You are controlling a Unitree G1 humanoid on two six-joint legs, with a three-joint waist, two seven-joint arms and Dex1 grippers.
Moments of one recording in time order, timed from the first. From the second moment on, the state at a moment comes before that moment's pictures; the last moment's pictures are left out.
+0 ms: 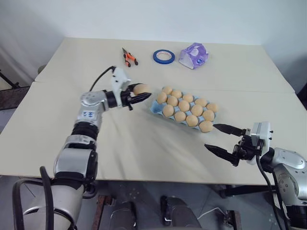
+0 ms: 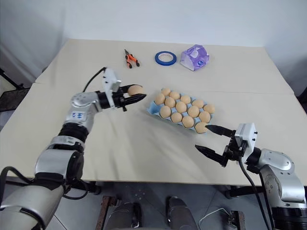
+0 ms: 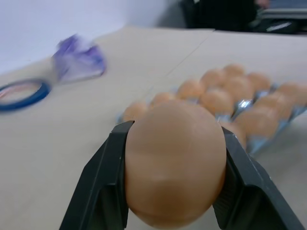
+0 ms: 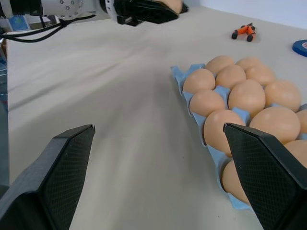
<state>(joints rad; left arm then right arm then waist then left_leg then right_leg) -1.10 0.30 0.05 1.05 -0.13 -0.18 -1.02 -0.05 -0.66 -0.25 -0.14 0.60 0.17 1.11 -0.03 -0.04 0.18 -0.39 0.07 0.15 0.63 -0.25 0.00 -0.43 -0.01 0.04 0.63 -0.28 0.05</state>
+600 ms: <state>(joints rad) -1.15 0.24 0.02 1.23 -0.03 -0.23 -0.89 0.07 -0.66 -0.28 -0.24 0.60 0.16 1.04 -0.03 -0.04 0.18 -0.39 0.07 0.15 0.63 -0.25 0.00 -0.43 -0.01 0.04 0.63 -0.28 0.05</state>
